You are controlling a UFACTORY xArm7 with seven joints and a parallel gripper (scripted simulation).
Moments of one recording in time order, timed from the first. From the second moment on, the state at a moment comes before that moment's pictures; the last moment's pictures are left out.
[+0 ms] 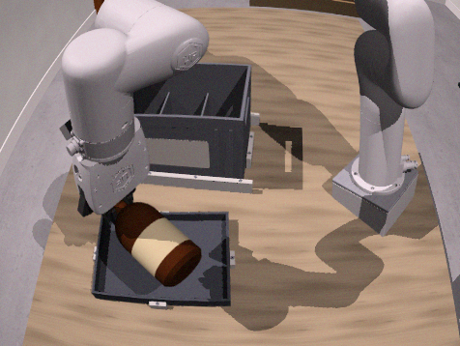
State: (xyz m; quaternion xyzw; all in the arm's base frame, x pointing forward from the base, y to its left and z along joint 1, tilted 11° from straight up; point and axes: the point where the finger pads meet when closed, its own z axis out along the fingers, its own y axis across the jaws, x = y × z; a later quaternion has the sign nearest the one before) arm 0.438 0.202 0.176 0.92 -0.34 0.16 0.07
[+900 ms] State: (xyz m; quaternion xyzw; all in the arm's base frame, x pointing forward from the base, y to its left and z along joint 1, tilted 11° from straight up) arm 0.437 0.202 0.176 0.91 -0.34 0.21 0.10
